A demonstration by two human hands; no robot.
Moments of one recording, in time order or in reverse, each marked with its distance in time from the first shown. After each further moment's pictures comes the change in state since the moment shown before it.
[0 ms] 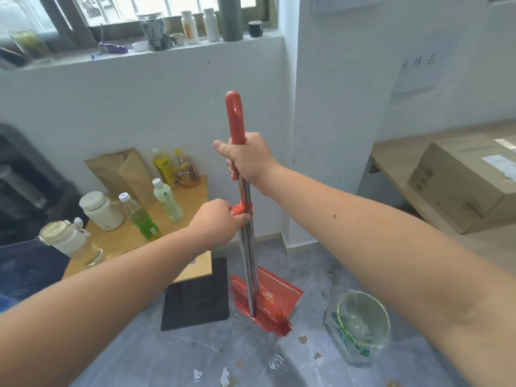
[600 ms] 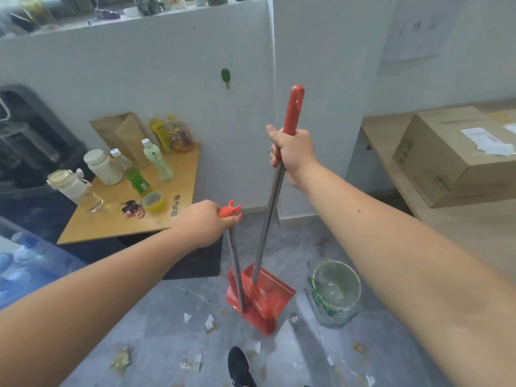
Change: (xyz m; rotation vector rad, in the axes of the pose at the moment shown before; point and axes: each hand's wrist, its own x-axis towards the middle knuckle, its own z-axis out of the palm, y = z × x) left_hand -0.119 0.074 0.103 0.130 0.021 -0.091; right_hand -0.110 0.061 -0.177 0.301 0.157 0.111
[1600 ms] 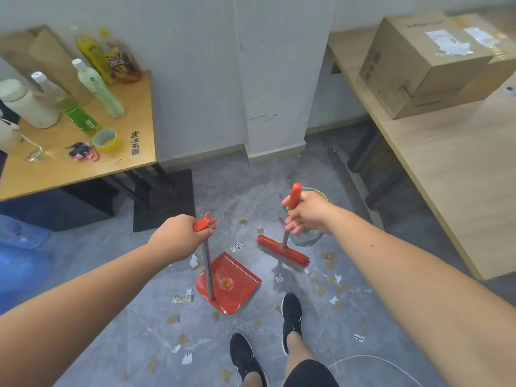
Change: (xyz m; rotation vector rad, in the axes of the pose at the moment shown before) left_hand -0.092 -0.100 0.132 0.057 -0.285 -0.032; right_hand -0.215 0.171 -0.105 -0.438 -0.072 0.822
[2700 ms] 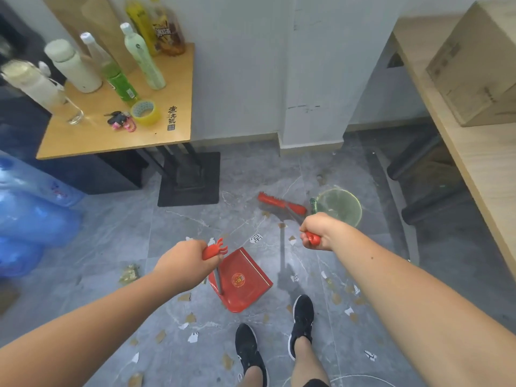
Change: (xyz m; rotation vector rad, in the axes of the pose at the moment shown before) left_hand -0.016 -0.069 0.056 -0.008 -0.038 -0.075; right_hand 0.082 0.034 0.063 0.113 0.018 0.302
